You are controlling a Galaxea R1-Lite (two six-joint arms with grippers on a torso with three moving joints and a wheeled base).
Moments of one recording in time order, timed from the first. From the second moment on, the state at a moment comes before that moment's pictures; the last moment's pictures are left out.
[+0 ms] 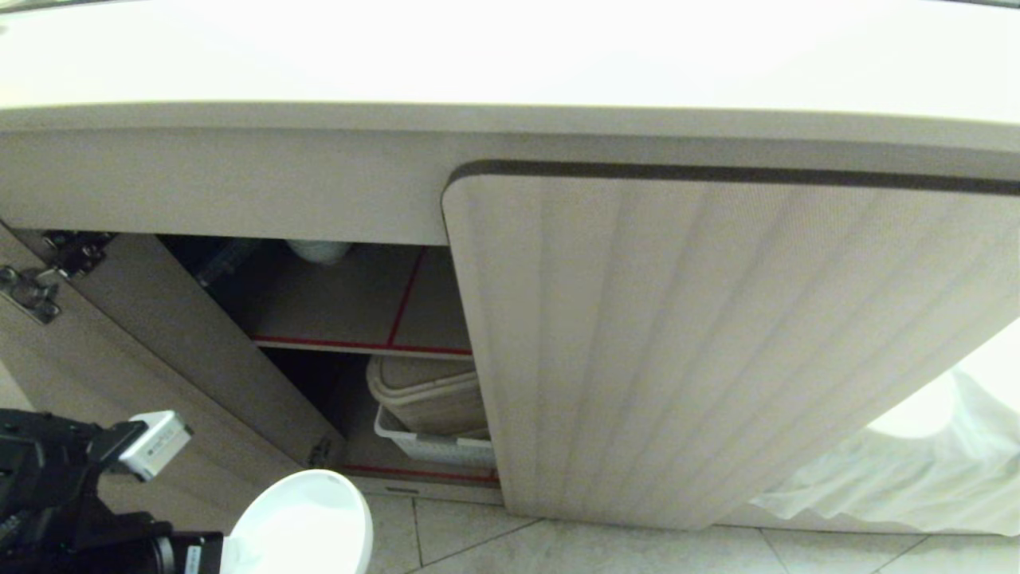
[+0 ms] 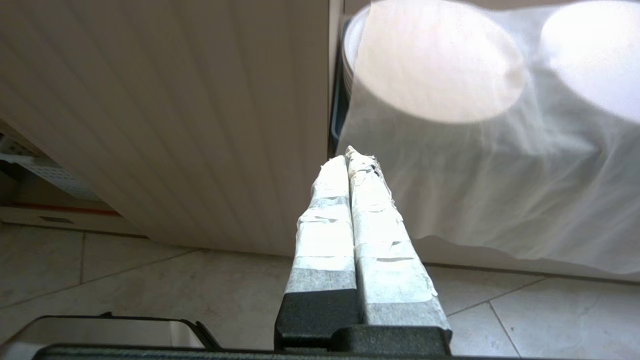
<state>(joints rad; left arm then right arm) -0.32 1.12 -0.43 0.14 -0.04 -0.34 0.00 0.00 0.00 0.00 -0.01 -0.01</state>
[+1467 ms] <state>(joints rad) -0.31 1.11 -0.43 0.14 -0.04 -0.34 0.00 0.00 0.00 0.00 -0.01 -0.03</state>
